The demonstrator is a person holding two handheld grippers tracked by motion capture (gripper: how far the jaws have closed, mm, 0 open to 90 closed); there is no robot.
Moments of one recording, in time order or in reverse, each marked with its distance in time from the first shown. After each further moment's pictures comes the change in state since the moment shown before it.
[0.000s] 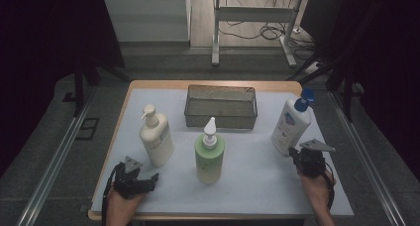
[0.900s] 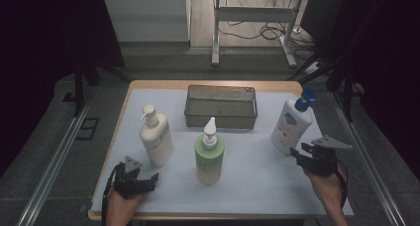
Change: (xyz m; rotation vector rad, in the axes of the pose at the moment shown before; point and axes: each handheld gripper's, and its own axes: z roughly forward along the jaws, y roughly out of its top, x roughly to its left) left arm 0.000 0.000 0.000 0.000 0.000 -0.002; right arm -0.014 0.017 -0.032 -0.046 0.078 0.013
